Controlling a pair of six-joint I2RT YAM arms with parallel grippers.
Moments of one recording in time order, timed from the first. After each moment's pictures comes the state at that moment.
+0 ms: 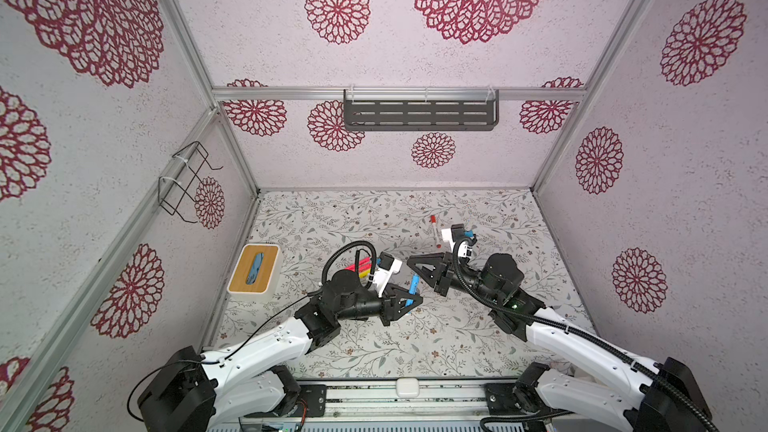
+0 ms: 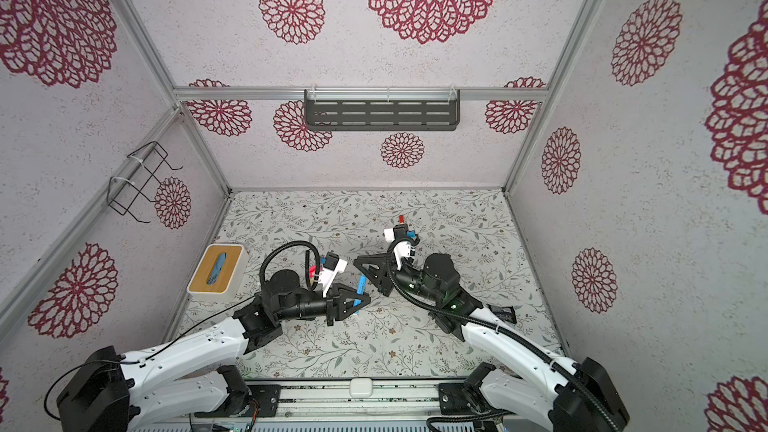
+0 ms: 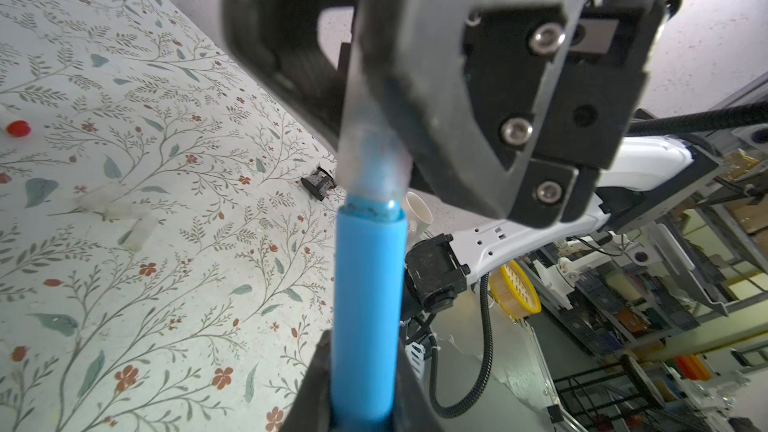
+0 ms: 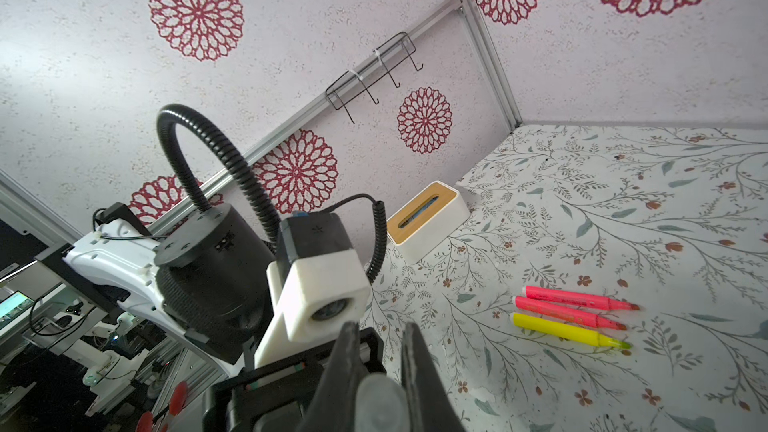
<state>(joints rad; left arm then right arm) -0.82 1.12 0.56 0.42 0.54 -0.61 0.74 1.05 0.63 0.47 -0.50 0.61</state>
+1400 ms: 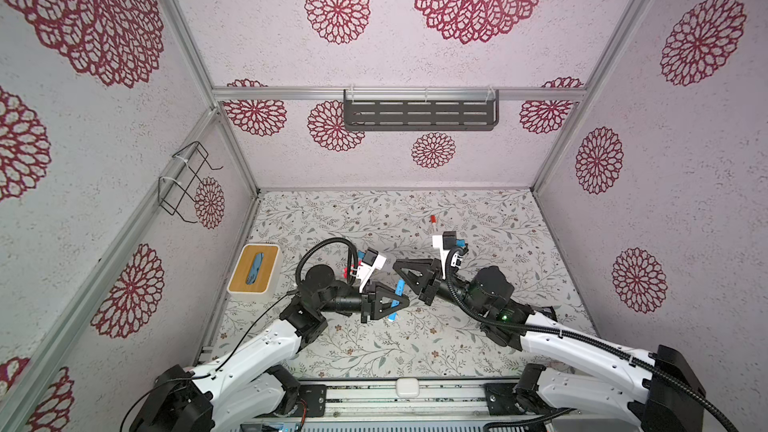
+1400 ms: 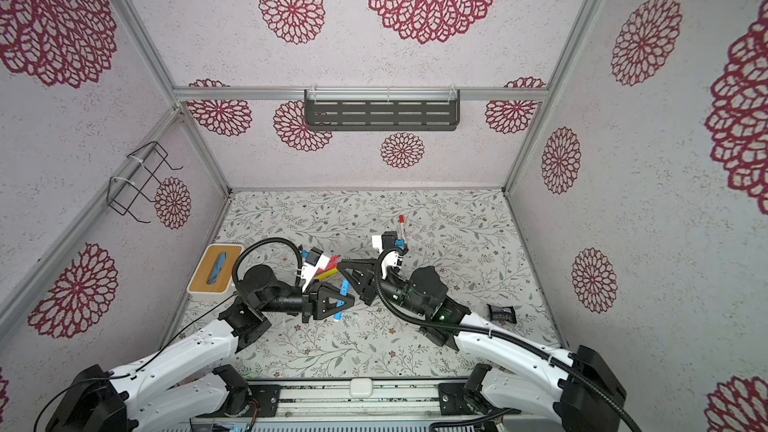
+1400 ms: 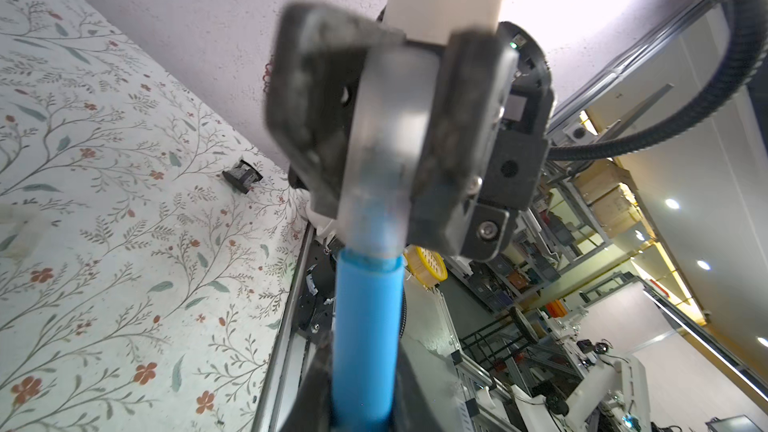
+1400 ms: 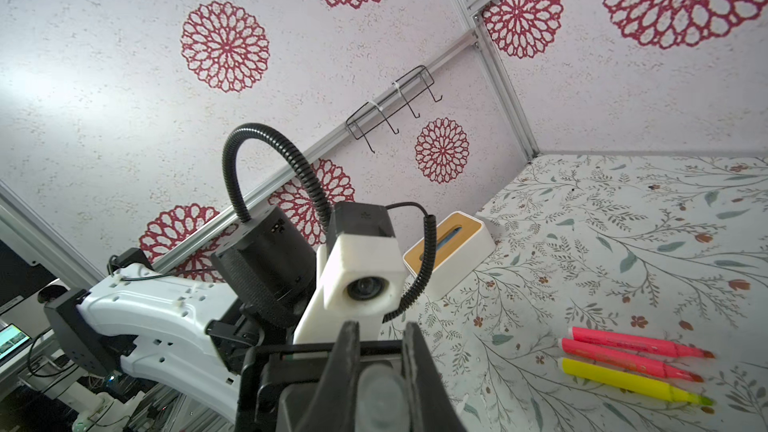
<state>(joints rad) -0.63 1.05 0.51 0.59 0.94 -0.79 0.96 1.08 0.63 0.55 -0.24 0.63</state>
